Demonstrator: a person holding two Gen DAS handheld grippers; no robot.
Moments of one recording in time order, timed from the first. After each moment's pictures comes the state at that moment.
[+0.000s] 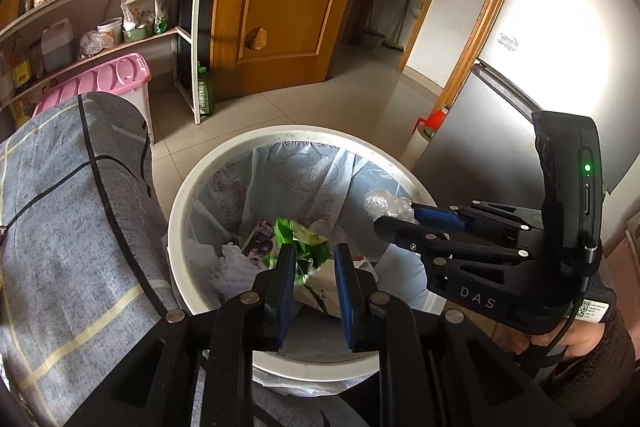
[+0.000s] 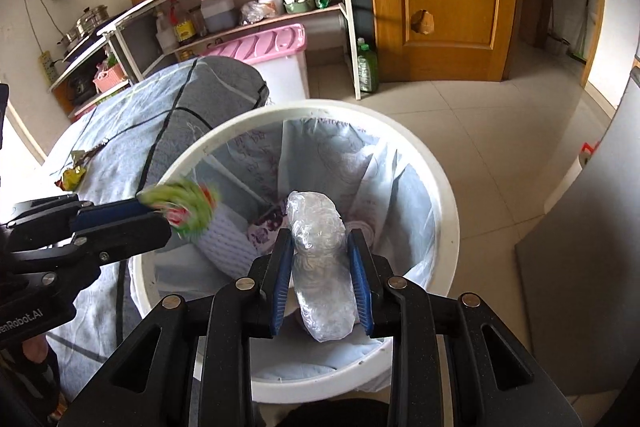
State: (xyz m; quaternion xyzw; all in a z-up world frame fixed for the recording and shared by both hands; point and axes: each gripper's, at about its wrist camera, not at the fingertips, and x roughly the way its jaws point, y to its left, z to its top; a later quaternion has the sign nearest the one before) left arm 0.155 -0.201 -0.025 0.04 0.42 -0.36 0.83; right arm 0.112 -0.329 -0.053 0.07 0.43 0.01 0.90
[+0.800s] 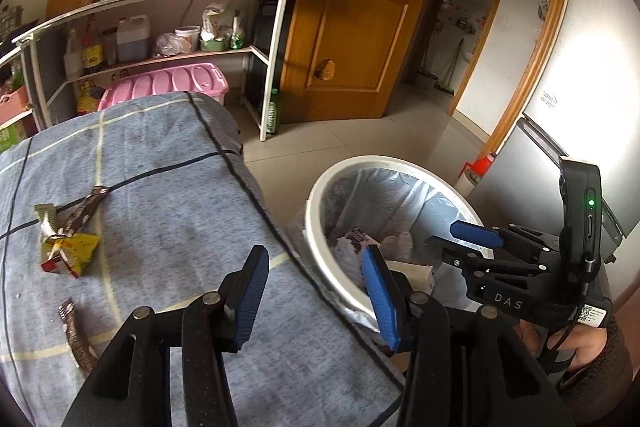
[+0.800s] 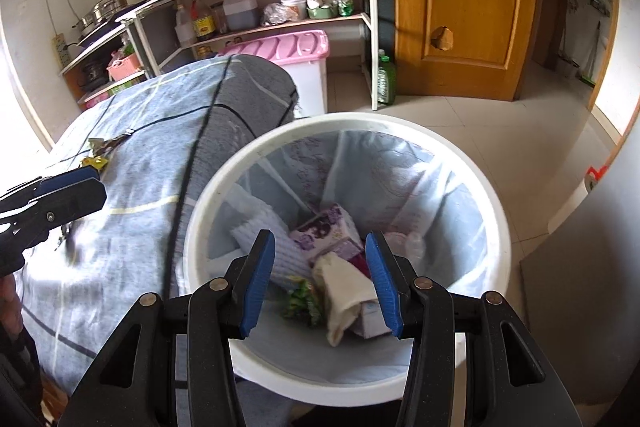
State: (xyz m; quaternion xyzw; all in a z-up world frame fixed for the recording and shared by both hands) left arm 0.145 -0.081 0.007 -0.01 0.39 -0.26 0.88; right arm 0.110 -0.272 -0.034 0.04 0.41 0.03 0.91
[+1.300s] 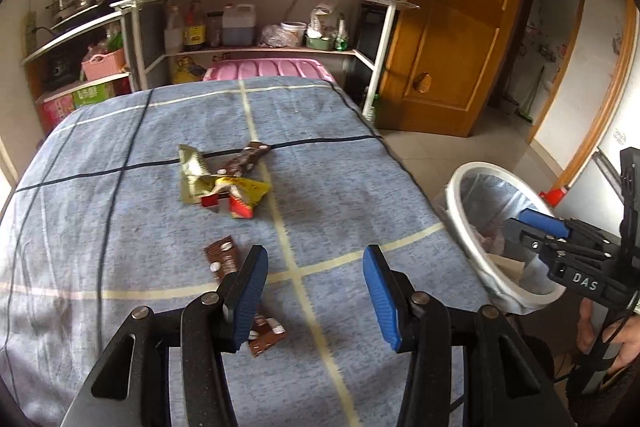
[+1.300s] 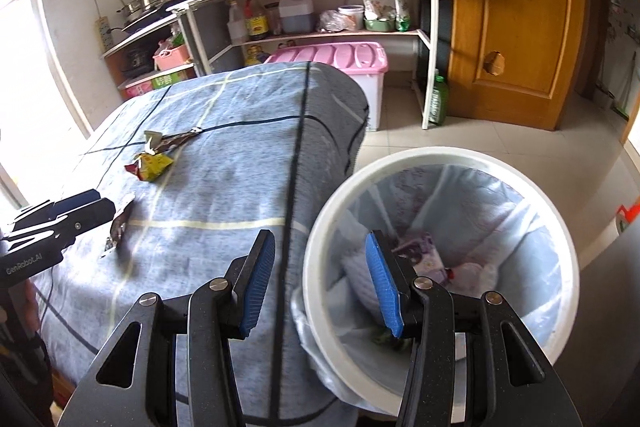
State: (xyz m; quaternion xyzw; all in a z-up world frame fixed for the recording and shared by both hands) left arm 0.128 0.030 -0.006 -0.02 0.39 -0.10 0.91; right arm 0.123 -0.193 -0.019 0.02 0.40 0.10 0.91
